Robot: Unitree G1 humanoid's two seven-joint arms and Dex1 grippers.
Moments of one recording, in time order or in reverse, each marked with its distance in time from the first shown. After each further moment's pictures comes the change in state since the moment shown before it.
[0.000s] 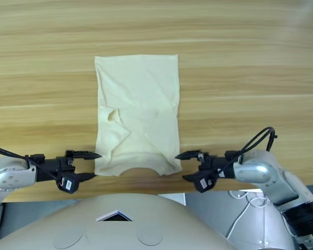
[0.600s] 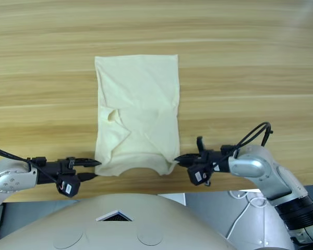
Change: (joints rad) left arm -0.004 0.000 -0.028 0.029 0.020 -0.061 0.009; right arm -0.050 0.040 0.015 -0.002 -0.011 0.040 -0.004
